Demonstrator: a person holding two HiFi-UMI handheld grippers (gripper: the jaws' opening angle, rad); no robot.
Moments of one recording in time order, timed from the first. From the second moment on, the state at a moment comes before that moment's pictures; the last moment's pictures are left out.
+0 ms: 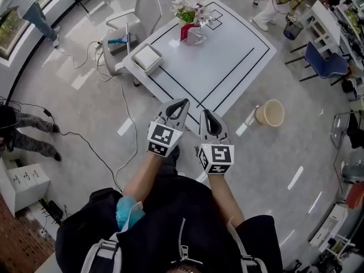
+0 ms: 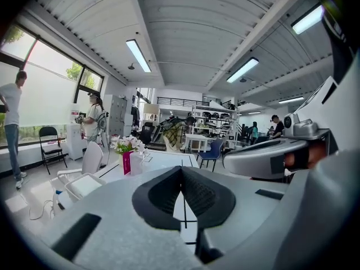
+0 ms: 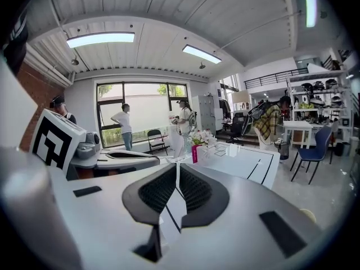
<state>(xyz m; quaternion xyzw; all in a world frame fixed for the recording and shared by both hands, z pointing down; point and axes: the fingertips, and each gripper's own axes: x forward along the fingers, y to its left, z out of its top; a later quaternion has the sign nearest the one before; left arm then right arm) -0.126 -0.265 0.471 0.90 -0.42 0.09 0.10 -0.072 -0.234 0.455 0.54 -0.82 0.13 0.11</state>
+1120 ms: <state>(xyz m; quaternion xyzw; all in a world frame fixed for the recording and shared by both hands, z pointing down) -0.176 -0.447 0.504 0.89 -0.42 0.10 0.13 -0.122 -0.456 0.491 0.53 -0.82 0.13 0.16</state>
